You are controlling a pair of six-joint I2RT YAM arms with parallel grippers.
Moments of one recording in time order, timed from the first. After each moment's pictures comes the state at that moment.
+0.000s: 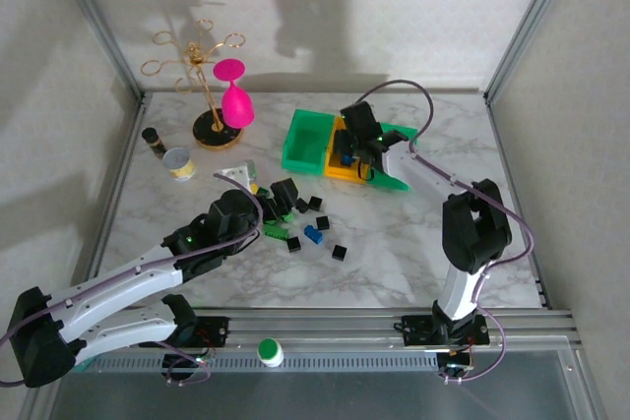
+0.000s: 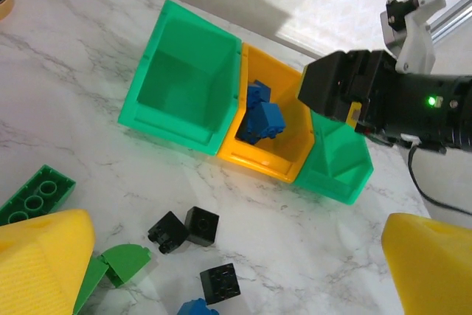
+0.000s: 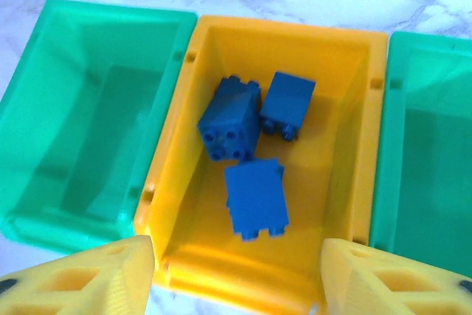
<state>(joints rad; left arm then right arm) -0.84 0.95 0.67 -0.09 -0.45 -0.77 0.57 1.78 1.41 -0.46 0.24 0.45</state>
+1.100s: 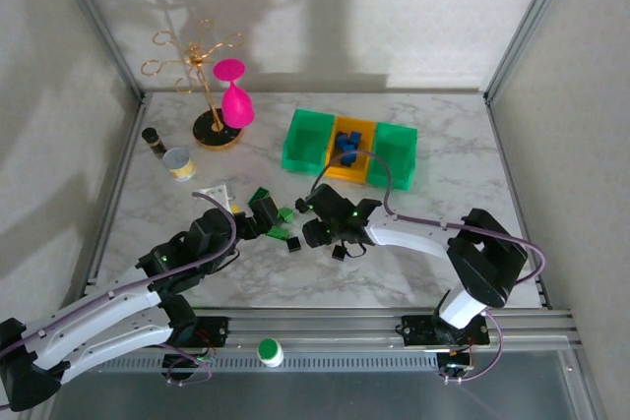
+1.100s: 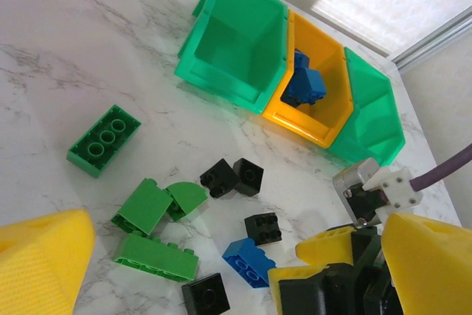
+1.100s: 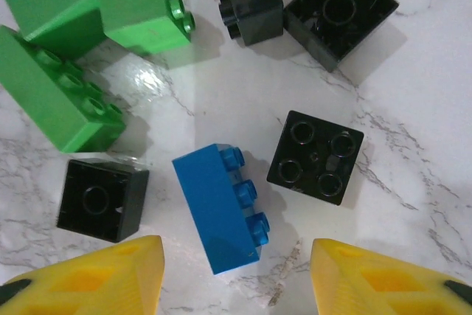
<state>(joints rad) -0.84 0.72 0.57 -0.32 -0.45 -0.86 0.97 1.61 0.96 -0.41 0.08 0.43</state>
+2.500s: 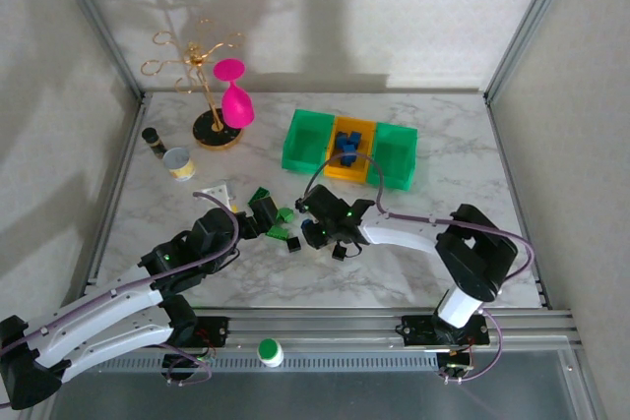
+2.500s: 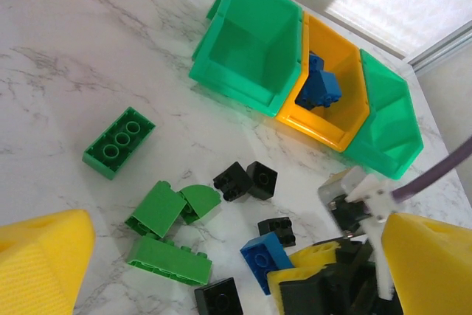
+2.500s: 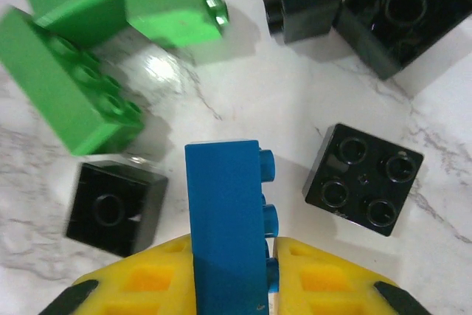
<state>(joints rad) -0.84 0.74 0.57 -0.32 -0.48 -0.86 0.97 1.65 0.98 -0.38 0.03 0.40</state>
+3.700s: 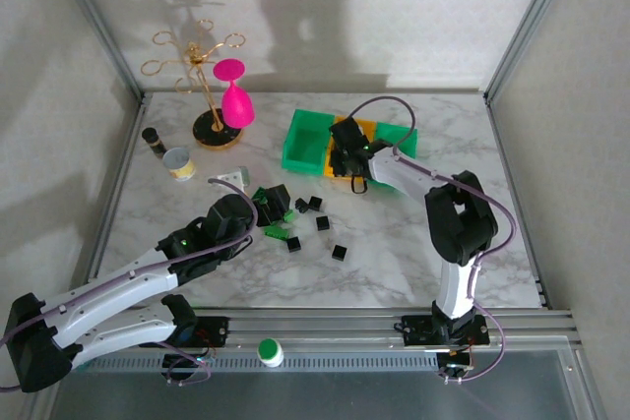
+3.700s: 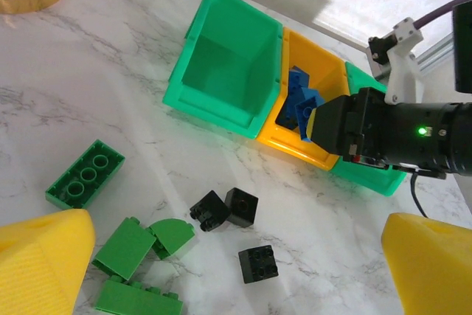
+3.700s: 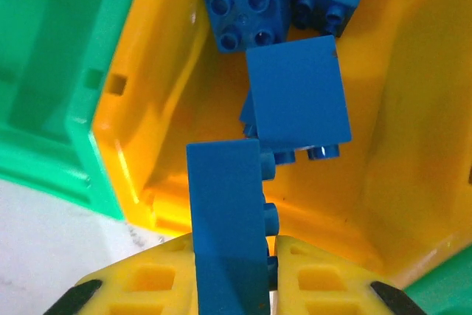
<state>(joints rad) -0.84 0.91 0.66 -0.21 -0.50 -0.80 0.60 1.90 1.39 -0.49 0.19 0.47</state>
